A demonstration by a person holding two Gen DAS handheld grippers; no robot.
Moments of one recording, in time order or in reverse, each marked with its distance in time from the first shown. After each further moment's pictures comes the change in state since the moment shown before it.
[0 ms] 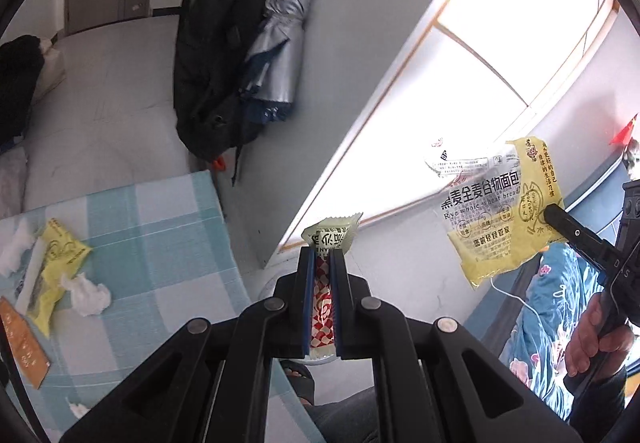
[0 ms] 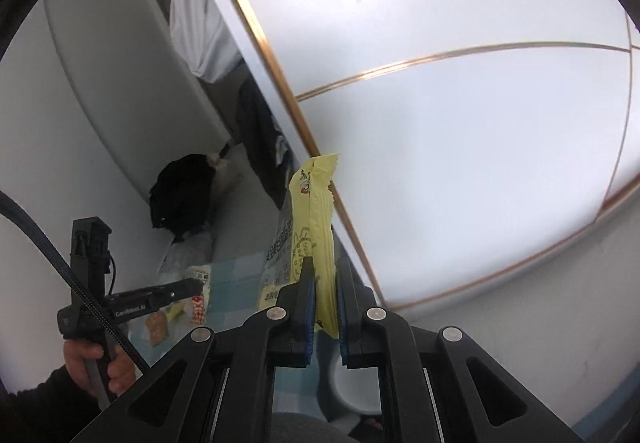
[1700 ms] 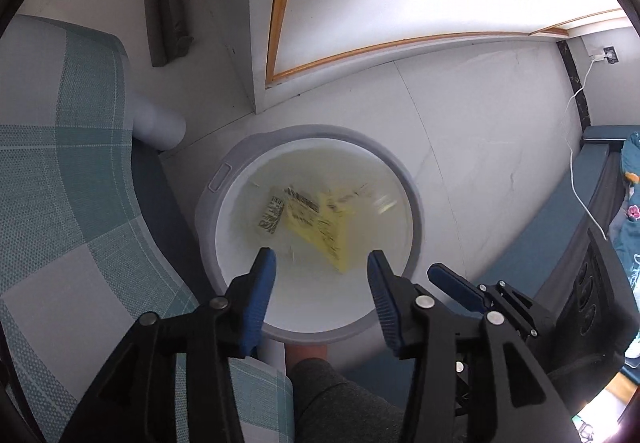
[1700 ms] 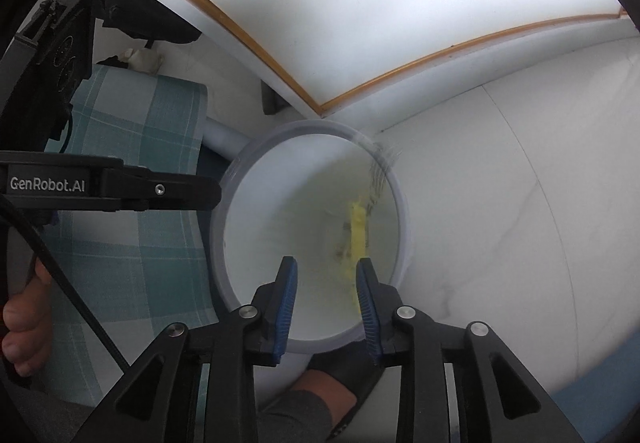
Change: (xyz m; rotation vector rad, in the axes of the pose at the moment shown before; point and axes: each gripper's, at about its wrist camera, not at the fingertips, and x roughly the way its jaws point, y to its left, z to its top) left arm 0.253 -0.009 -0.053 -0.037 0.679 0.181; right arm 0.268 -0.120 -0.204 0.260 0.549 -0.011
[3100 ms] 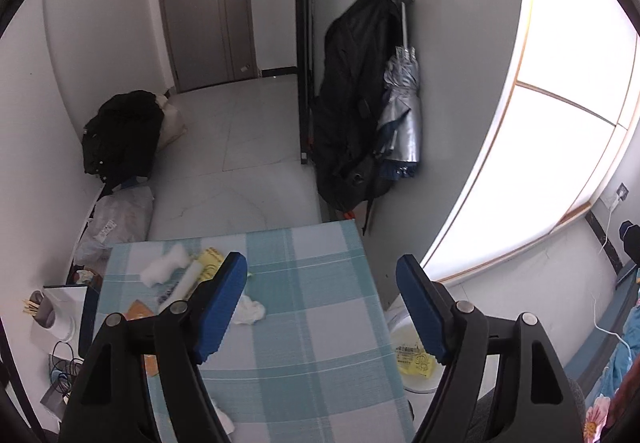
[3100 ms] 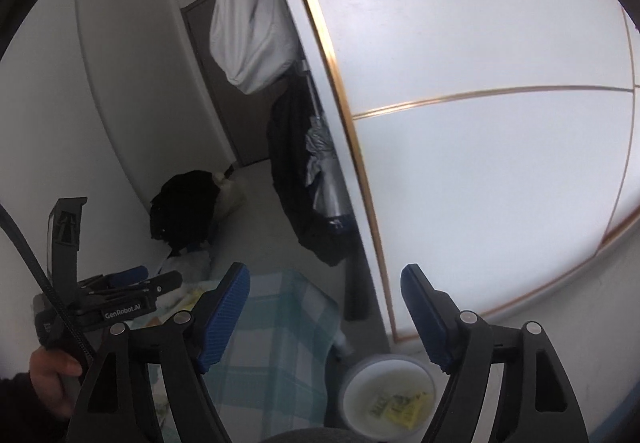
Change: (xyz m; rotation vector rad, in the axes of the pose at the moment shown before) left arm -0.294 0.089 -0.190 -0.170 -0.910 0.295; right arm -0.299 0.212 -0.019 -0.364 -0.716 0.035
